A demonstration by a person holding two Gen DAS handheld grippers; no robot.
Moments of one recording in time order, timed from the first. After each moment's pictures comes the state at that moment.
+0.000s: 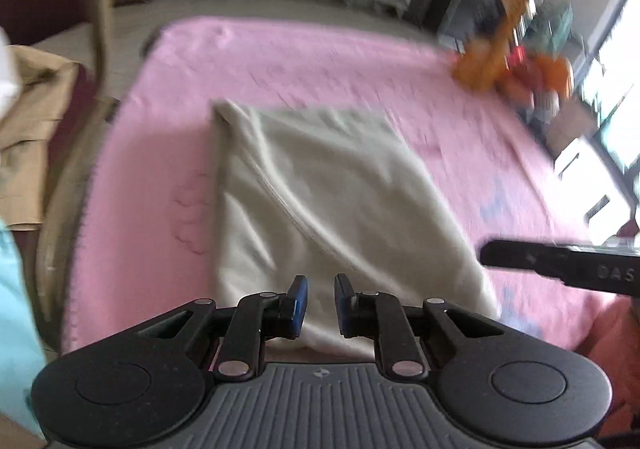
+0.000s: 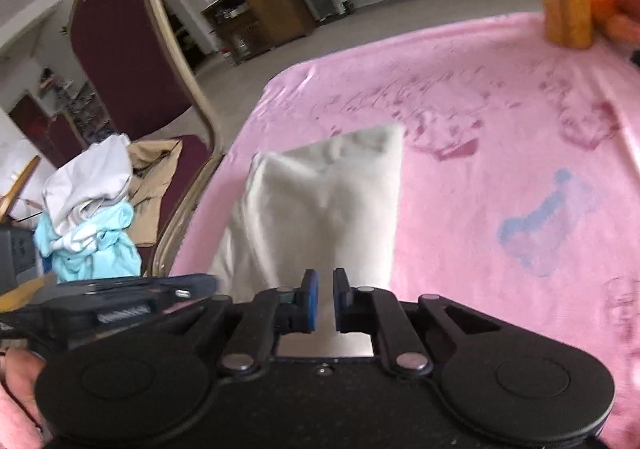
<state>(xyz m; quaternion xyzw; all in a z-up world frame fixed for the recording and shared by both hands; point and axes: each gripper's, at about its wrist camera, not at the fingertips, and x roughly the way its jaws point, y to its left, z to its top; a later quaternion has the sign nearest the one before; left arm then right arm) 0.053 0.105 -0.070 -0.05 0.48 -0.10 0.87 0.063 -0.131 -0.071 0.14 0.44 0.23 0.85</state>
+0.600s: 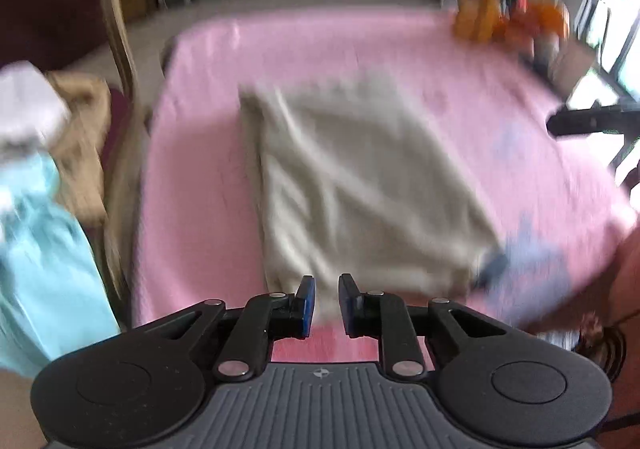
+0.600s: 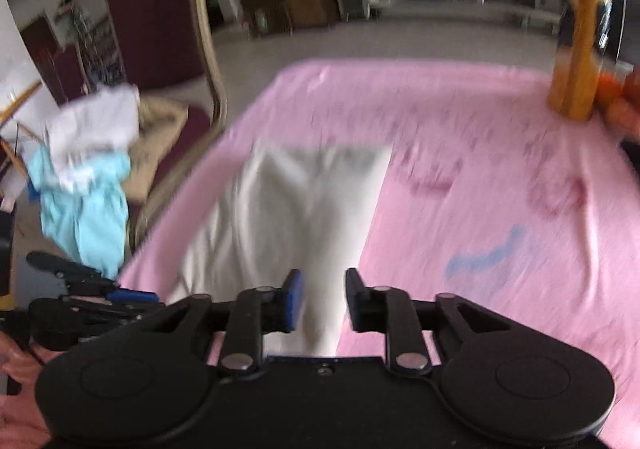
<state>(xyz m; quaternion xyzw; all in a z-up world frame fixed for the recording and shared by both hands) 0.007 0.115 -0.032 0.02 0.45 -0.07 0.89 0.053 -0.150 -0.007 0.01 0.41 0.23 0.88</state>
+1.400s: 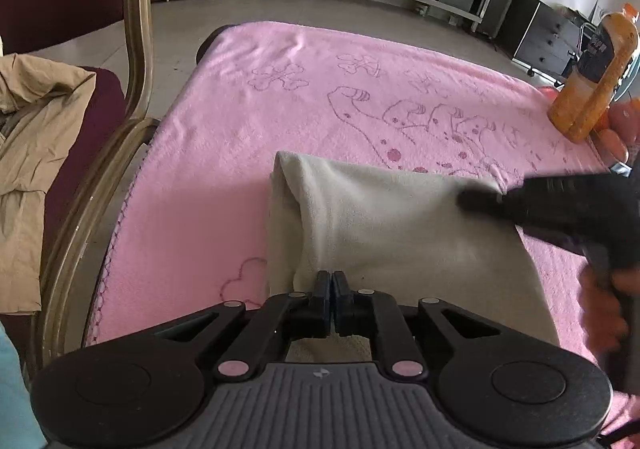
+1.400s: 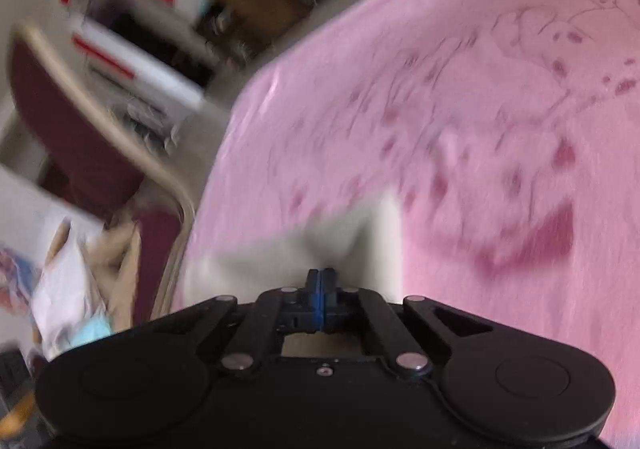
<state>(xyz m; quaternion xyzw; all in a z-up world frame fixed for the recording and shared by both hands) 0.144 0.126 -0.083 -0.08 0.45 0.01 0.89 0.257 -0.132 -0.174 0.31 0.45 0.23 0.81</state>
